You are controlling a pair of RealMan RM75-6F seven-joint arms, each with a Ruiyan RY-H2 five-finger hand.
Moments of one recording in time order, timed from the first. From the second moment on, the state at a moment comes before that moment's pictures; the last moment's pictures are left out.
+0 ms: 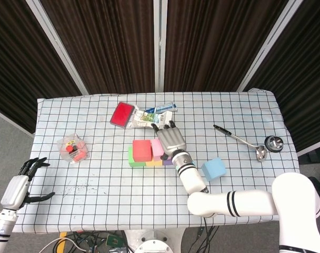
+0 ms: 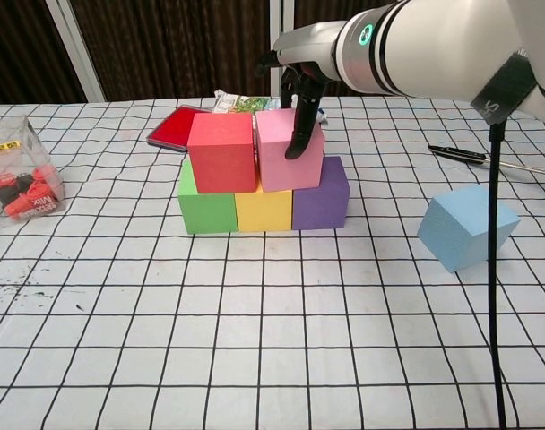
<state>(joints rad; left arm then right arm) -0.12 -1.29 0.04 -1.30 1.59 1.47 -0.55 1.28 -1.56 0.30 -1.70 -0.17 1.08 -0.84</state>
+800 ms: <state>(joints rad) -0.13 -1.29 0.04 -1.31 1.60 1.46 -0.53 1.16 -1.39 0.32 -1.89 -0.35 1.05 -0.65</state>
